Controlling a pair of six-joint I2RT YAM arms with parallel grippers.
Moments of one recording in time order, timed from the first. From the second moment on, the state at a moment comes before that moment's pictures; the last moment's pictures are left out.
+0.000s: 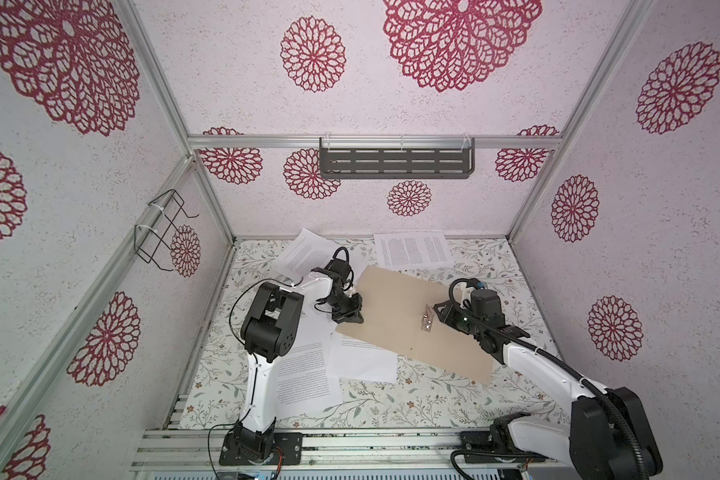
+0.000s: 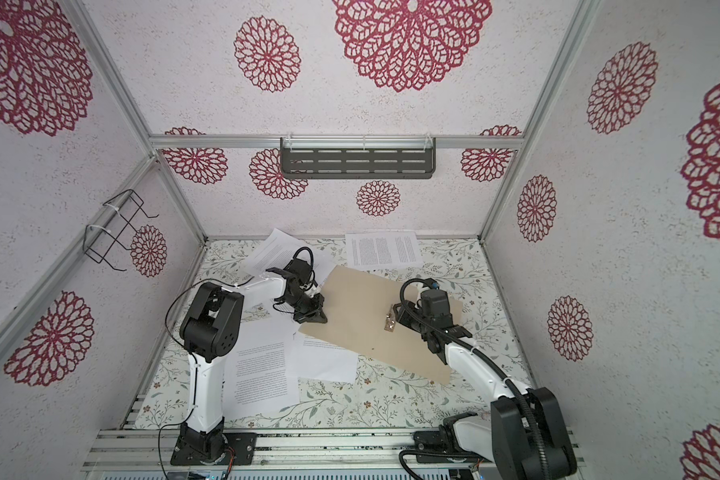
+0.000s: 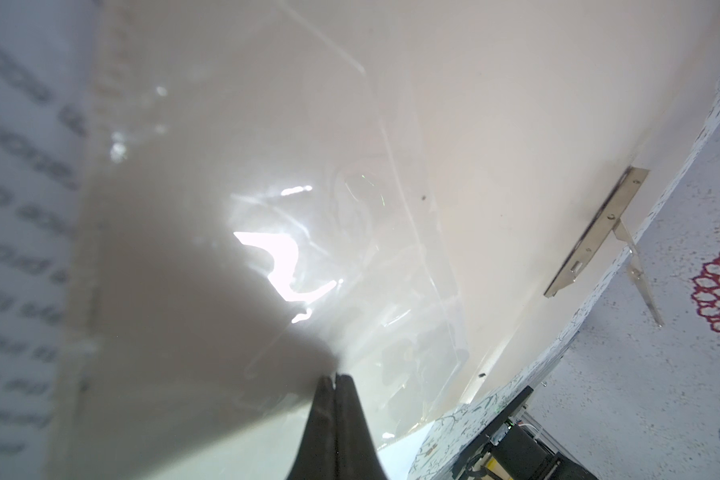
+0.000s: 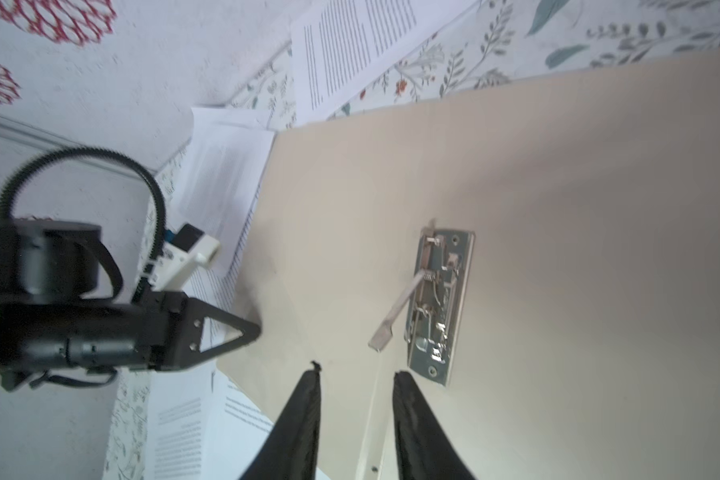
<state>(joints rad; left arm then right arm) -0.40 2.18 1.51 -0.73 0.51 -0.52 0.32 1.21 0.59 -0.05 -0.21 0.70</state>
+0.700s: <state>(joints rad) -0.41 2.16 1.49 -0.71 0.51 -0.52 0.15 1.79 1.04 -0.01 -0.36 0.62</state>
